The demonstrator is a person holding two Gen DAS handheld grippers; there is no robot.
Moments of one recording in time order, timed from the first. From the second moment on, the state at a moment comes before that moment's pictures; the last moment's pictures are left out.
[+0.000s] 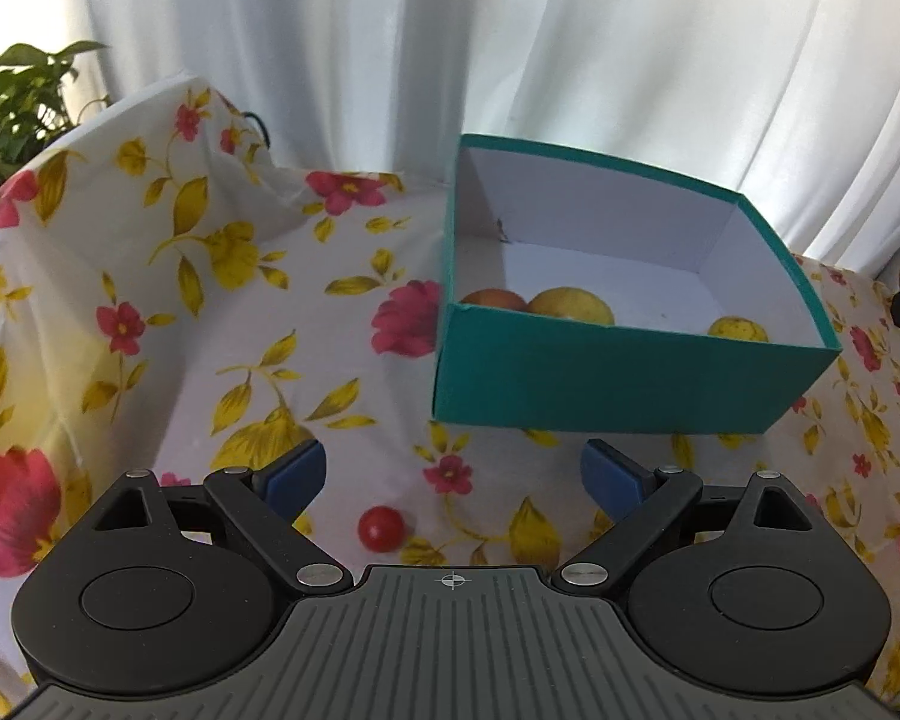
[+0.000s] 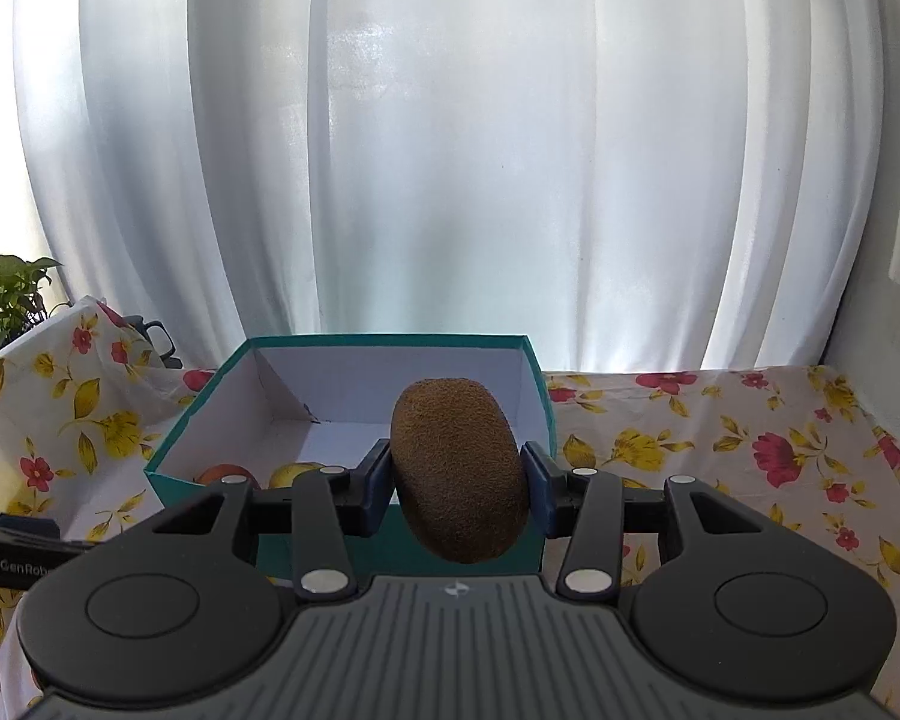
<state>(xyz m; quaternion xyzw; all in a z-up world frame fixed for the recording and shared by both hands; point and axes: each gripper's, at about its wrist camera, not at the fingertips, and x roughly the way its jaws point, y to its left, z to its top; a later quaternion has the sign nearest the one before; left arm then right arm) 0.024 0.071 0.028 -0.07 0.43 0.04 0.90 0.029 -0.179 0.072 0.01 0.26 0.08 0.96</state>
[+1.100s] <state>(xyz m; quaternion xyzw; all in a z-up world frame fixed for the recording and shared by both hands) -0.002 0.112 0.016 -0.09 0.44 0.09 0.89 0.086 -0.139 0.051 -0.01 0.28 0.07 0.96</state>
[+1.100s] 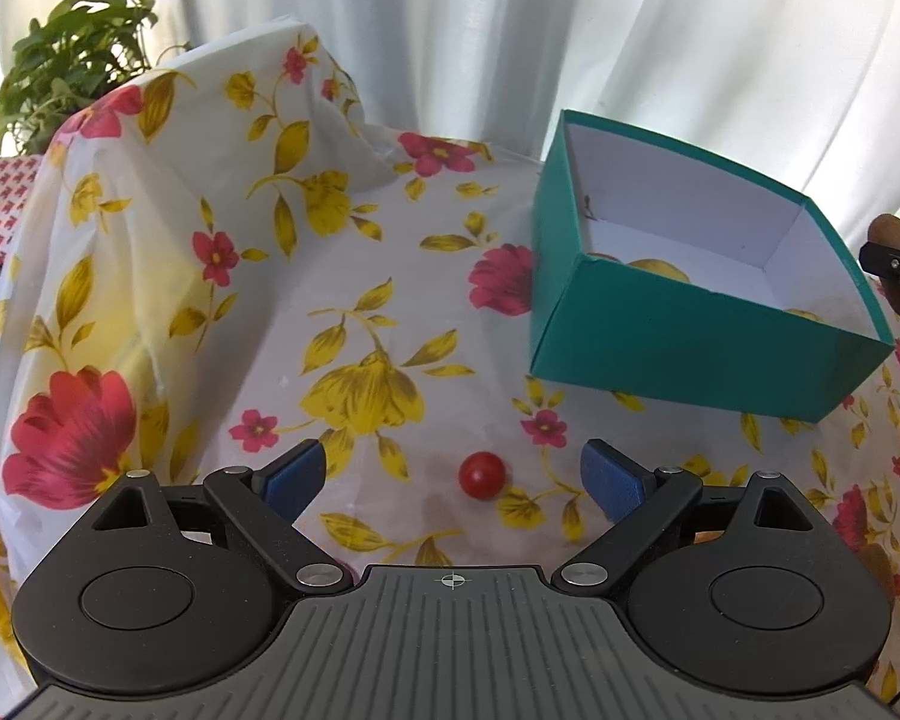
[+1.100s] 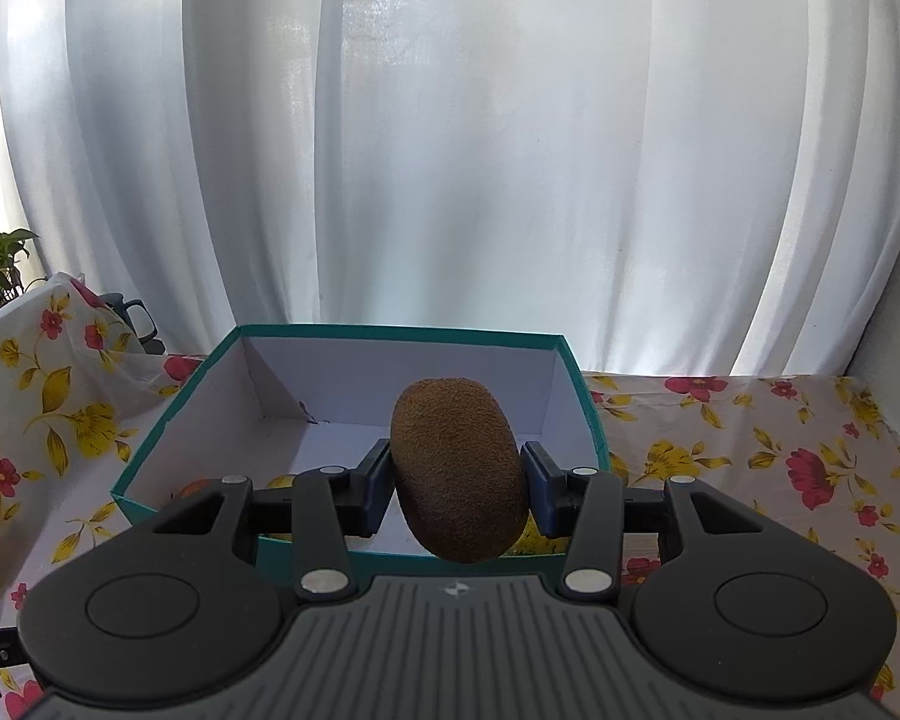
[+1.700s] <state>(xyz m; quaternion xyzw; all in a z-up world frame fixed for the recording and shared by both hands) -0.002 0.101 0.005 -0.07 0.46 0.06 0.88 0.127 -0.124 0.008 -0.05 0.34 0.06 0.94</state>
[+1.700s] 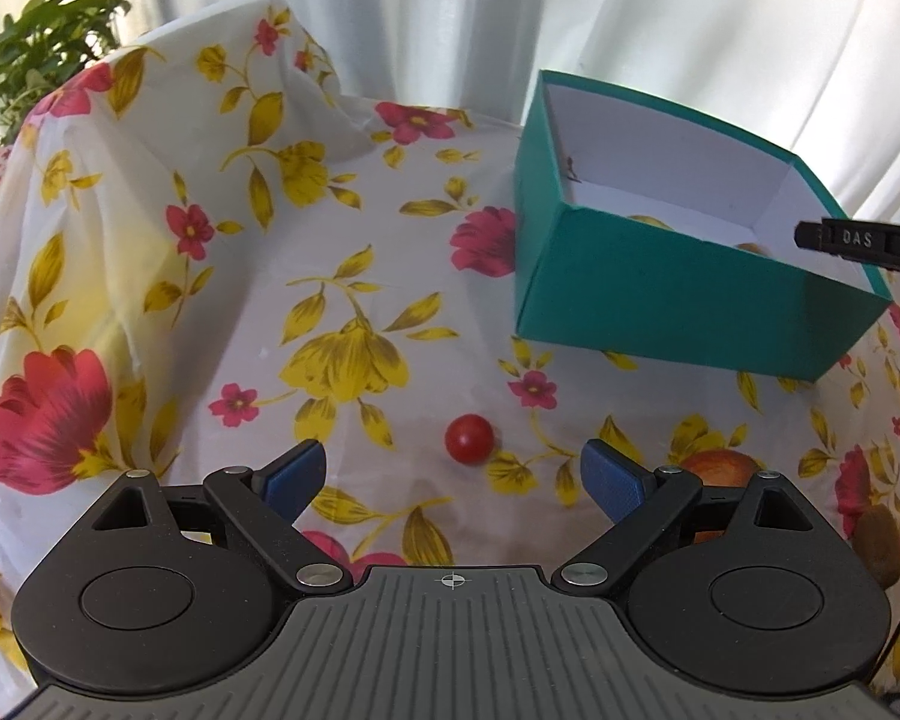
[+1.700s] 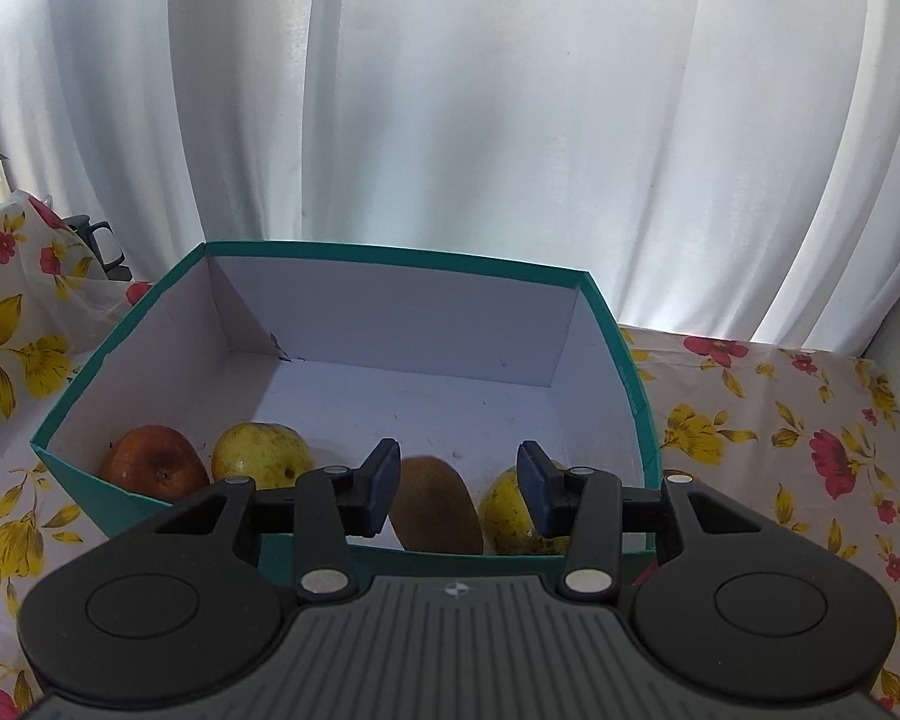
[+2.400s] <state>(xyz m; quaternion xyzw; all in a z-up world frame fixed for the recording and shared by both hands) 0.010 0.026 -0.005 -0.01 0.47 -0.07 0.88 -0.010 -0.174 0.060 -0.01 0.25 0.06 0.97</state>
